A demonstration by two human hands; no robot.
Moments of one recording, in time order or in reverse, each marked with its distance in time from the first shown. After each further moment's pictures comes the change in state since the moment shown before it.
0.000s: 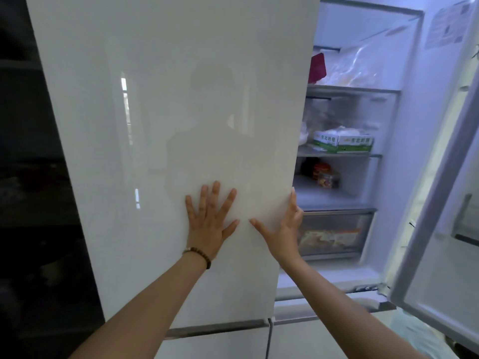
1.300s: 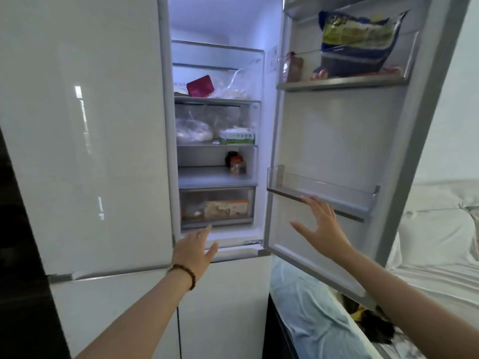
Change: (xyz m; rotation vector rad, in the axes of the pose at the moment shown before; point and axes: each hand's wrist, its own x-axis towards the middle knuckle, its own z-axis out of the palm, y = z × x) left_hand -0.072 0.350 -0.218 -0.315 -0.696 -0.220; right_hand -0.099 0.023 -0.508 -0.524 -0.216 -0.097
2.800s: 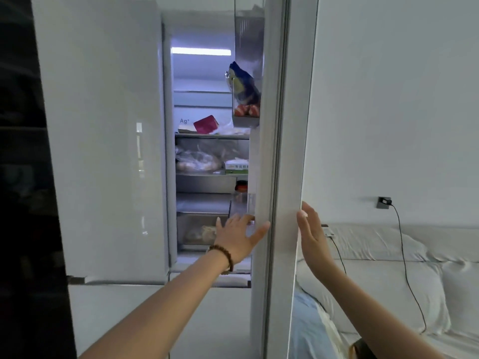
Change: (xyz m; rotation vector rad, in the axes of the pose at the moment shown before) left_hand 0.039 0.247 -0.042 -0.190 0.053 -0.024; right_hand 0.028 0.057 -0.089 0.877 0.055 -0.008
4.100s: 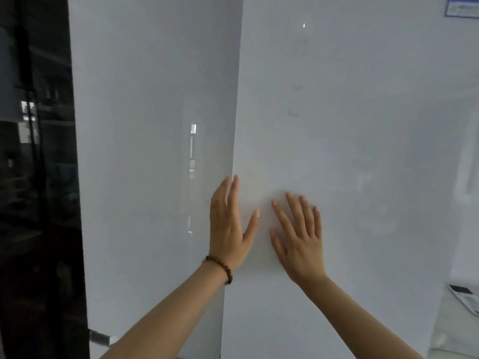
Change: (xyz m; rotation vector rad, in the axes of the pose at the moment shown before) left_hand 0.234 -0.326 -0.065 0.061 0.874 0.216; right_hand 0.246 0.160 0.360 -0.832 0.090 -0.873
